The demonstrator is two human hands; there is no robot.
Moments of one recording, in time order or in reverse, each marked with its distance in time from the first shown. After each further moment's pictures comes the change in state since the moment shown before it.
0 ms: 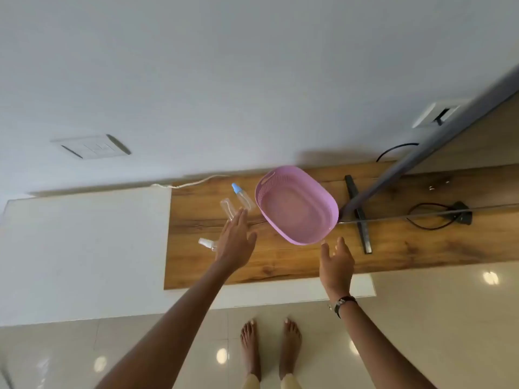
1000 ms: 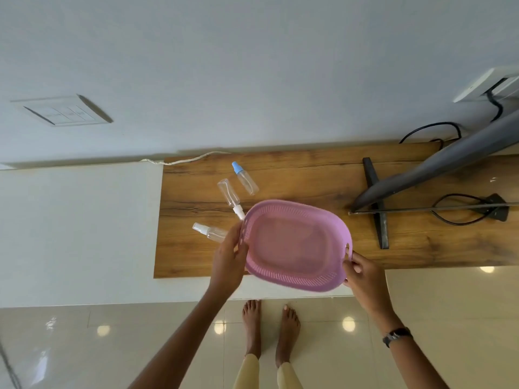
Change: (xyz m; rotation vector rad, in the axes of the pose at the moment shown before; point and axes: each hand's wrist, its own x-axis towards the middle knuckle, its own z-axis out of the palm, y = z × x) left_hand -0.033 -0.025 0.042 -0.586 0.147 -0.128; right_hand 0.024 0.078 -0.020 -0.013 -0.235 -0.111
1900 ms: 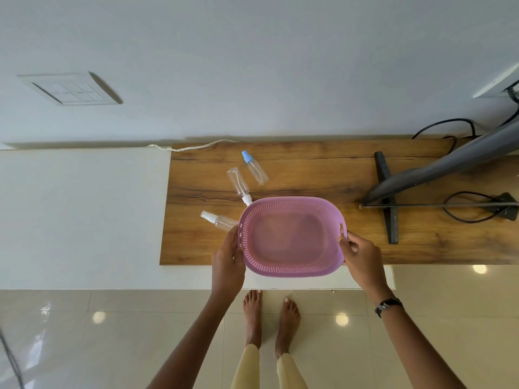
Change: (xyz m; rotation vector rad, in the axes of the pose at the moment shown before) left_hand -0.022 -0.043 -0.005 0.053 0.124 -0.032; right_hand 0.014 -0.028 0.022 -0.168 0.016 -0.117
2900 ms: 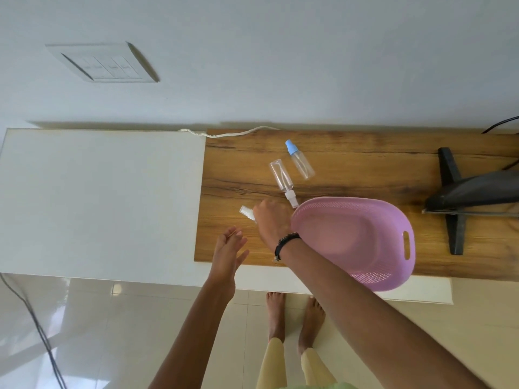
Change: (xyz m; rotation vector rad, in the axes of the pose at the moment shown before) left_hand 0.042 -0.048 -0.066 -0.700 -0.018 -0.697; right_hand 0.030 -0.203 0.190 -0.949 -0.431 -0.506
